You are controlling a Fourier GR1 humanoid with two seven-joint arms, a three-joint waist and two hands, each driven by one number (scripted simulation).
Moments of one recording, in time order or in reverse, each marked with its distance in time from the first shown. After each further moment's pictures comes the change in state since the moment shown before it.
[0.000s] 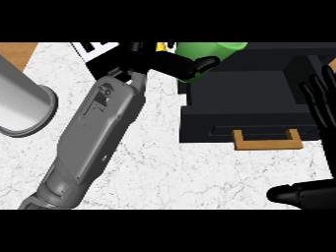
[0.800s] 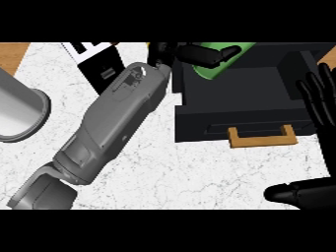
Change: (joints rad) left arm -0.242 -0.002 -0.153 0.465 0.222 0.099 -0.164; right arm -0.019 0.005 0.010 0.006 0.002 0.000 -0.001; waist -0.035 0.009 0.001
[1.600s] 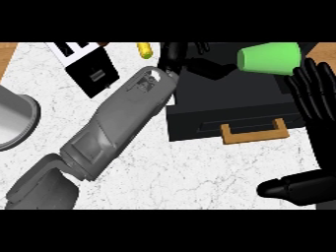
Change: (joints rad) left arm -0.084 0.000 -0.286 0.176 0.116 0.083 0.010; right arm -0.044 0.004 0.018 0.052 -0.011 0.026 -0.028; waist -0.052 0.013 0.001
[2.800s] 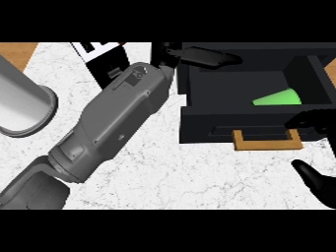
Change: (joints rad) left arm 0.057 0.044 0.084 -0.181 0.221 -0.068 -0.123; right arm 0.058 -0.080 -0.068 -0.056 -0.170 0.125 0.035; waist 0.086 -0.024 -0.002
